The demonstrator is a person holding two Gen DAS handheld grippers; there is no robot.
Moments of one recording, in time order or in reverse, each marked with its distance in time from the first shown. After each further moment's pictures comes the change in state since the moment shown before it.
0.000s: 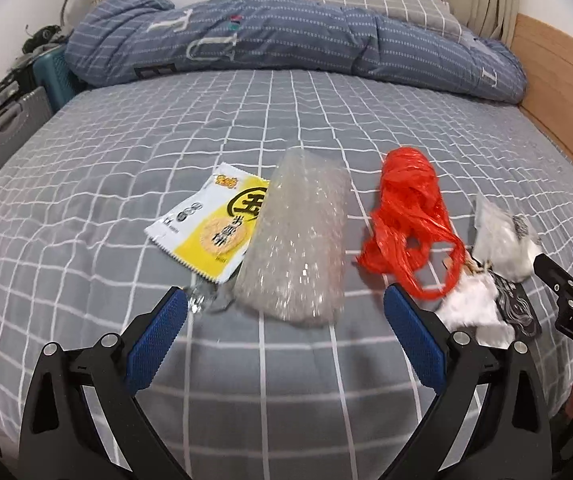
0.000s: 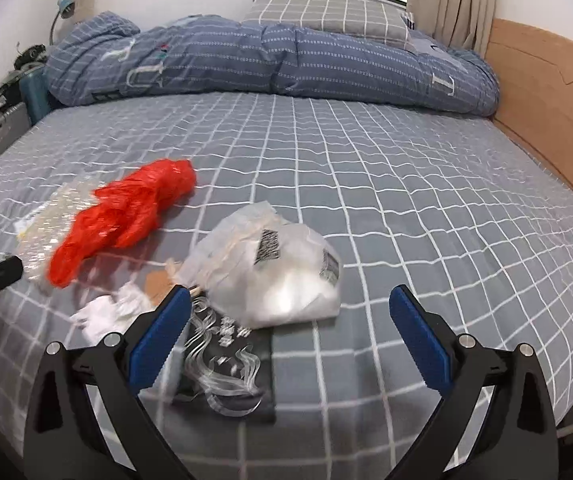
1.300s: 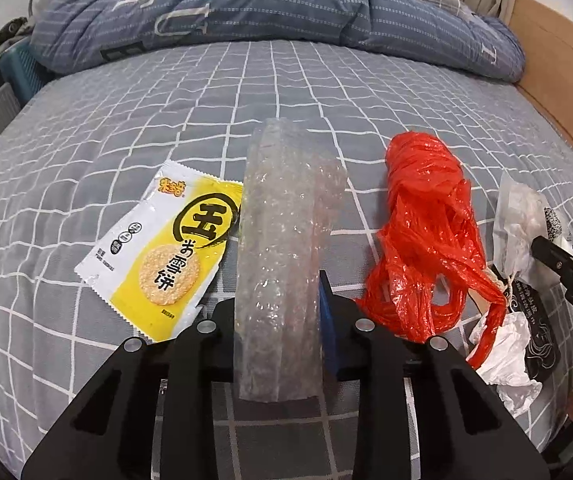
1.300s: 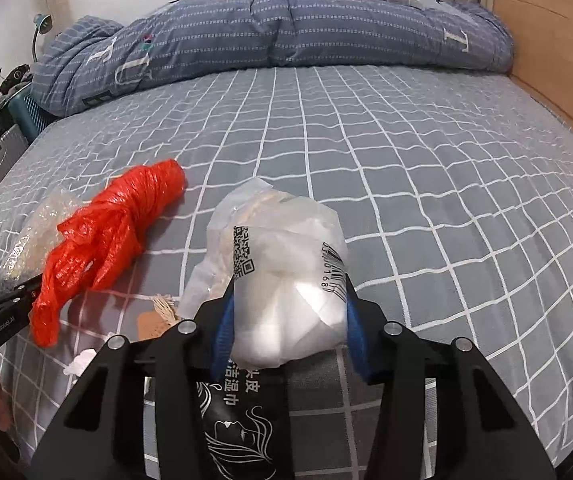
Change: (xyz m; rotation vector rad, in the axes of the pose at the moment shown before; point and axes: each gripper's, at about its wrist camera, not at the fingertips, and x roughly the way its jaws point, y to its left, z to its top) left arm 0.059 -0.007 0.025 0.033 0.086 -0.056; right arm 0.043 -0.006 0.022 0.105 0.084 0.098
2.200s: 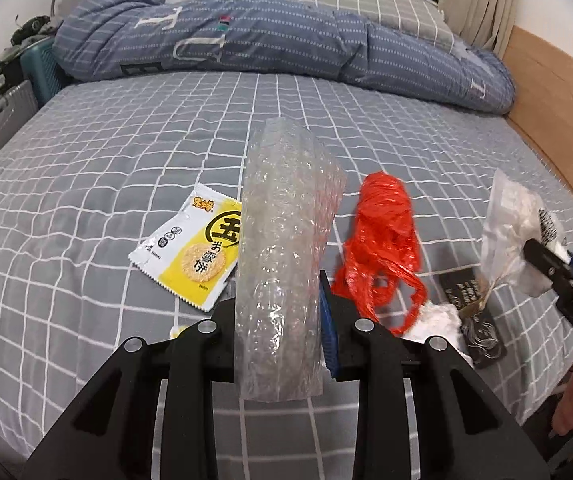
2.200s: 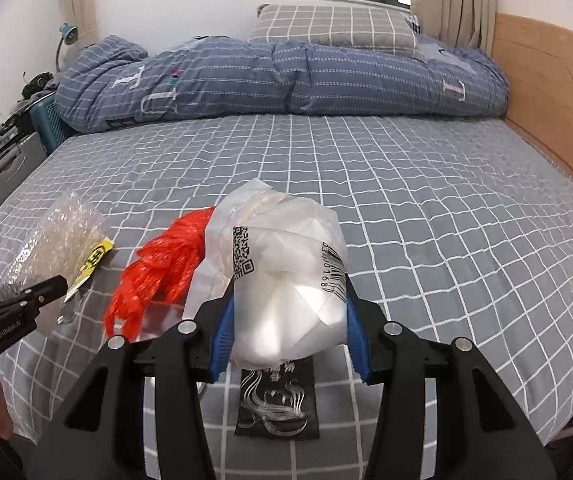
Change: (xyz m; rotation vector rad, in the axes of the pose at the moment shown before) left arm -0.081 0.003 -0.012 -0.061 -0.088 -0.029; right arm -0.085 0.031 0.003 -0.062 -0.125 -0.004
